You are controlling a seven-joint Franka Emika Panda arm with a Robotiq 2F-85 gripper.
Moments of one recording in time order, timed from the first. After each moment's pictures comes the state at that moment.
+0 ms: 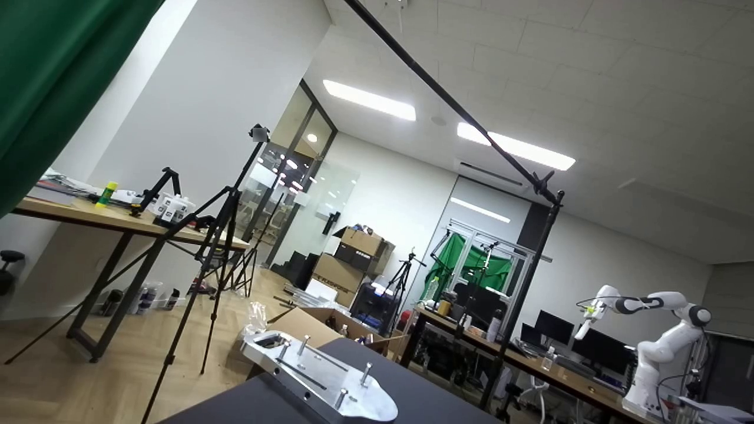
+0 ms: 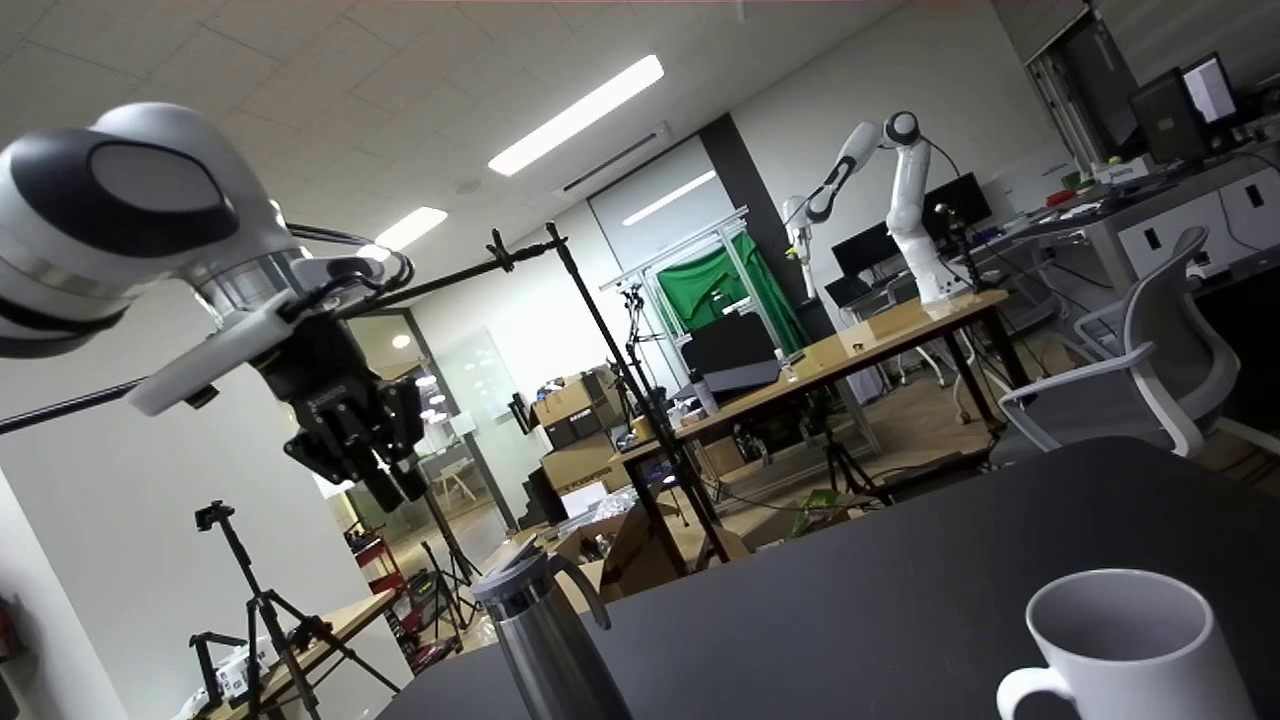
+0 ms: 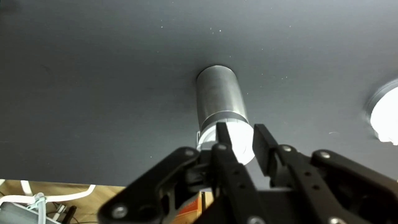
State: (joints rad) arm 0.06 -0.36 0.04 -2.51 0.04 2.35 -0.07
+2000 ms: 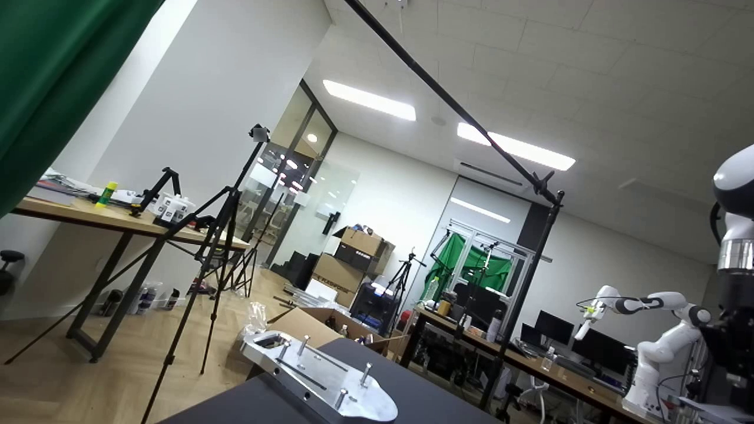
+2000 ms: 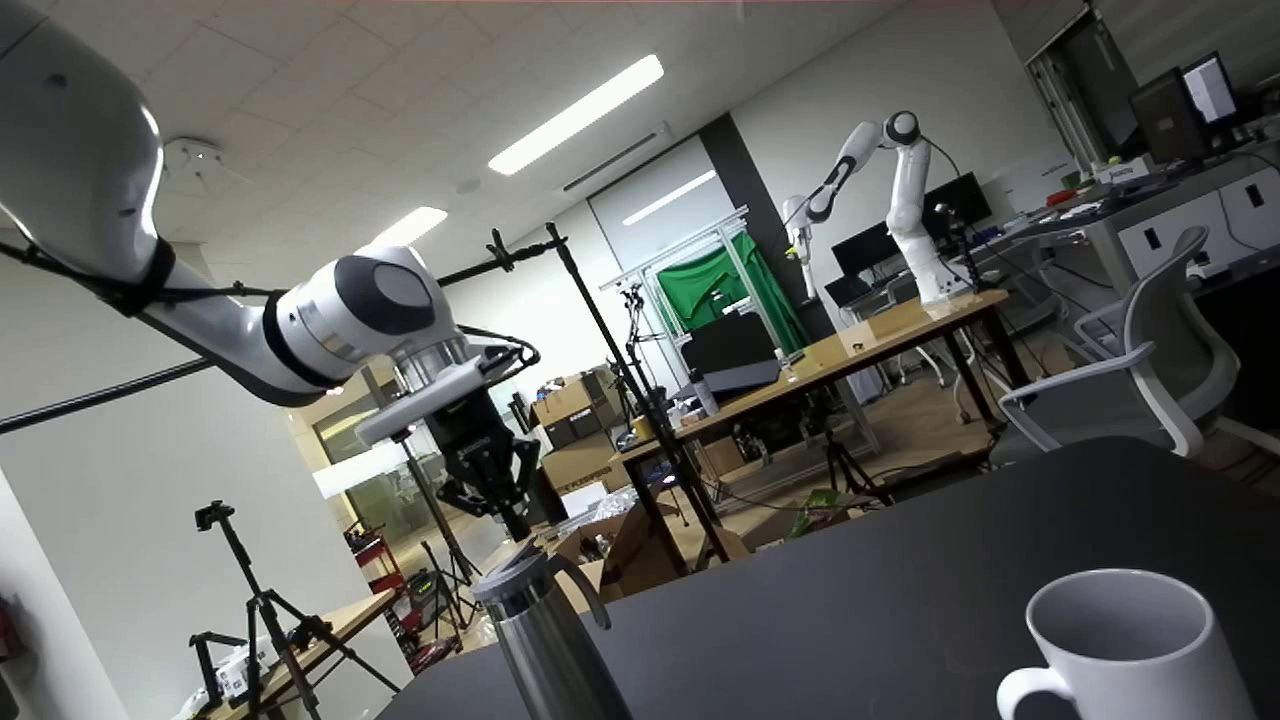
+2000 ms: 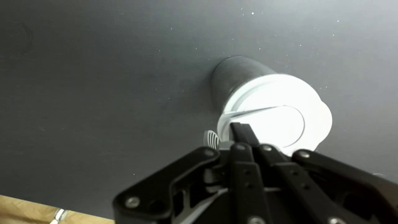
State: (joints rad) arm 0.06 0.25 0.04 -1.99 -0.06 2.21 -0.15
